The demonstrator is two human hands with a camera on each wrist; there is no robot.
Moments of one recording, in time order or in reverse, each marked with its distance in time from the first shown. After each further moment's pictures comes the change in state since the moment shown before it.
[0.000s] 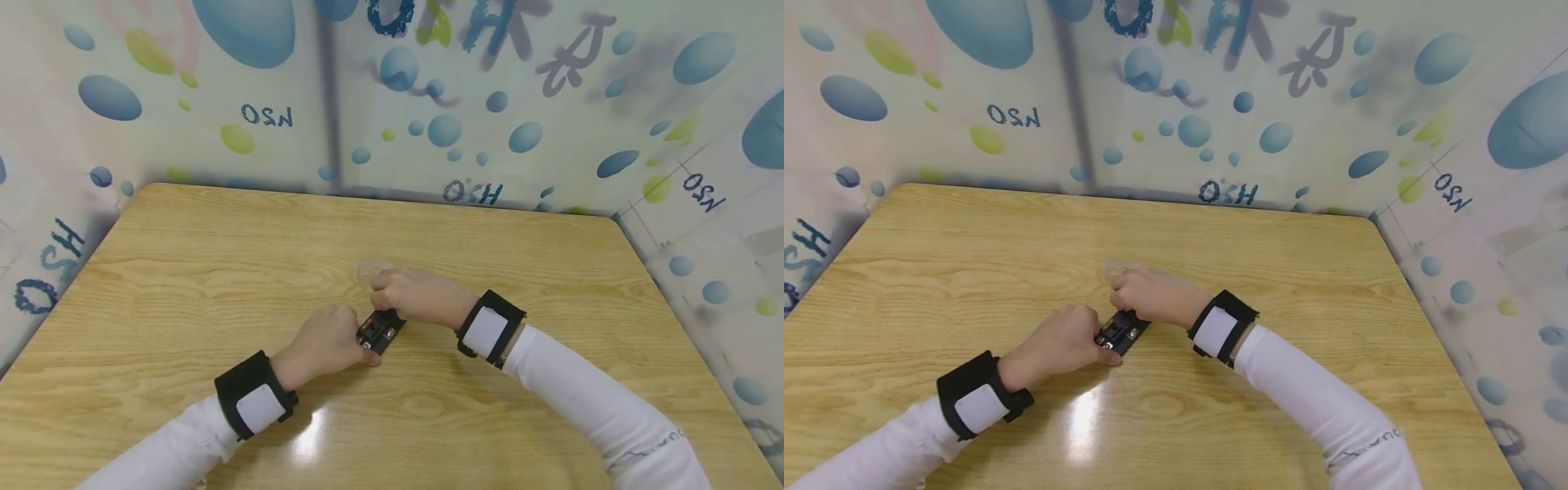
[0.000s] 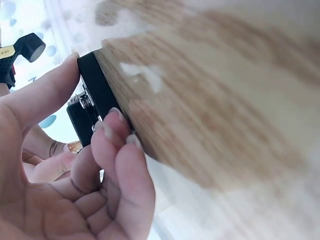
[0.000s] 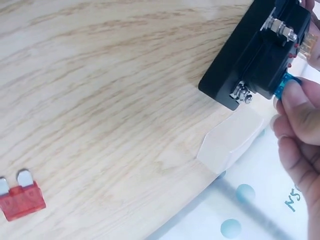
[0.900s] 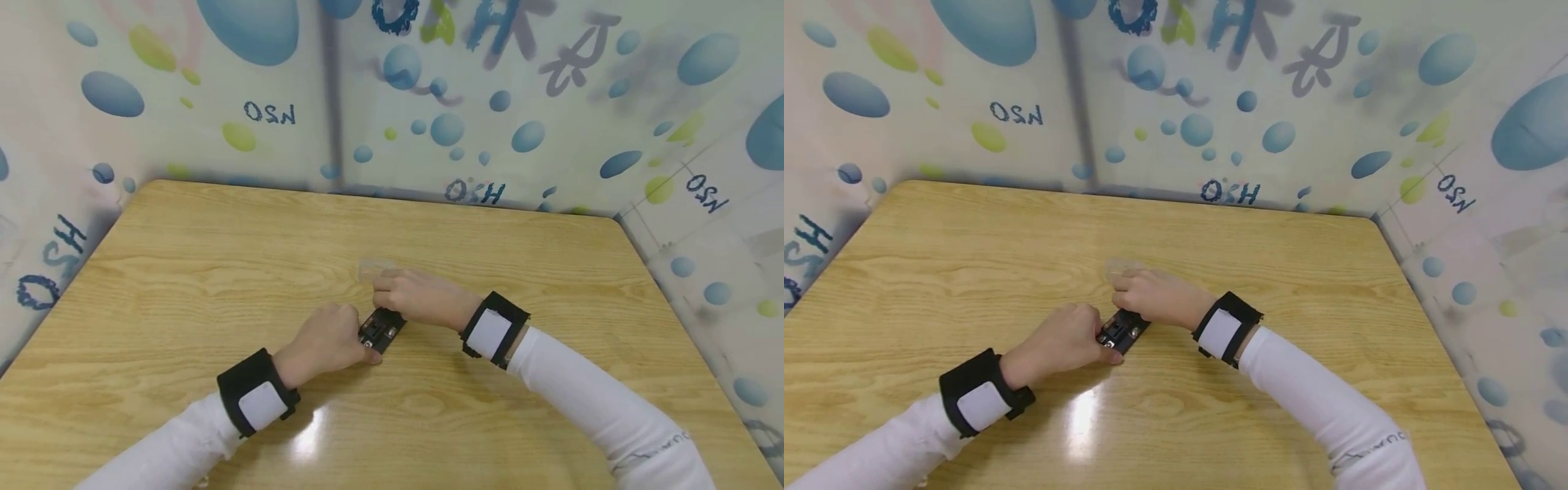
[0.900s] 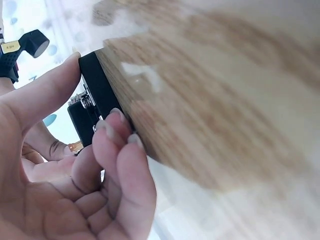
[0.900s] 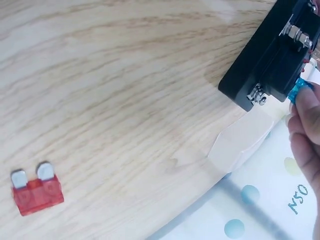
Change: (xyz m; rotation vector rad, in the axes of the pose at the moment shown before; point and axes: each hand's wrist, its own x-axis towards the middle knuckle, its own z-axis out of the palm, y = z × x) left_hand 0.000 0.000 -0.001 -0.005 -0.016 -0.013; right_hand -0.004 0.001 0.009 -0.078 0.090 -0.064
